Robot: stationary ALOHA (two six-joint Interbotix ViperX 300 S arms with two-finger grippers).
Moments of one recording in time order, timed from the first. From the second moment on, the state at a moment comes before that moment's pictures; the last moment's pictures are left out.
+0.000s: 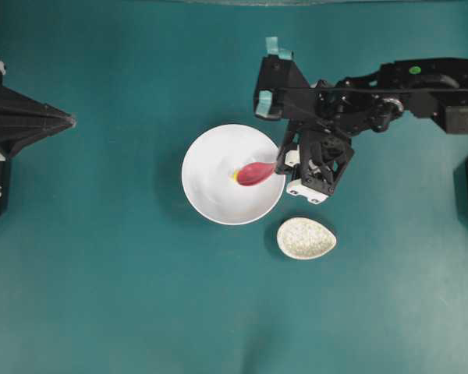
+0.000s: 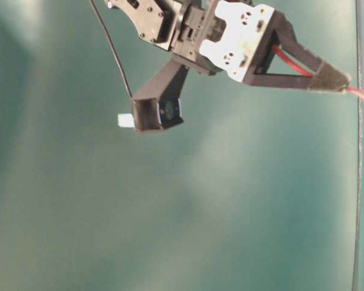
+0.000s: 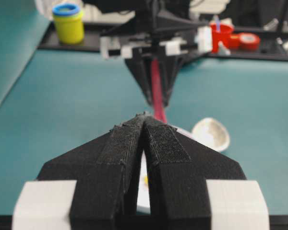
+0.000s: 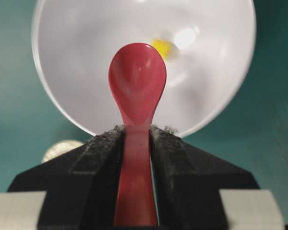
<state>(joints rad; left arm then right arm) 0.08 -1.03 1.16 0.01 -0.14 0.00 -0.16 -0.06 0.47 0.34 0.71 -0.07</state>
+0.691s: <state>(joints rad) 0.08 -1.03 1.16 0.01 -0.14 0.00 -0.14 0.01 0.42 0.24 0.78 0.02</state>
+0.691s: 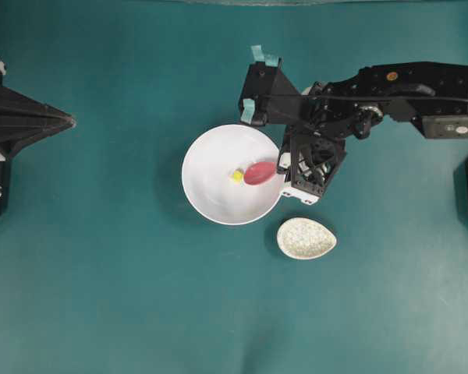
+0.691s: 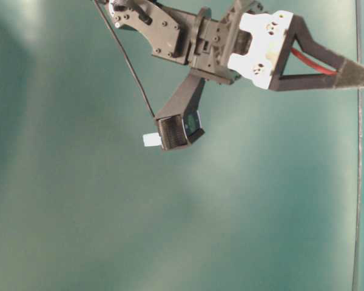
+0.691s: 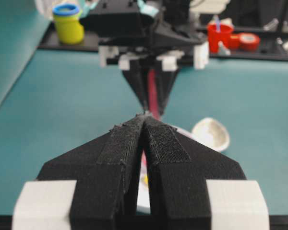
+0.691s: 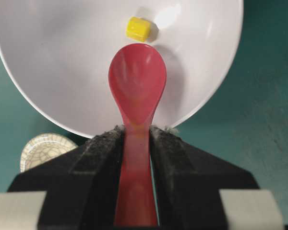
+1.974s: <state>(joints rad) 0.08 -1.03 1.16 0.01 -0.14 0.00 -0.10 0.15 0.39 0.24 0.54 0.01</state>
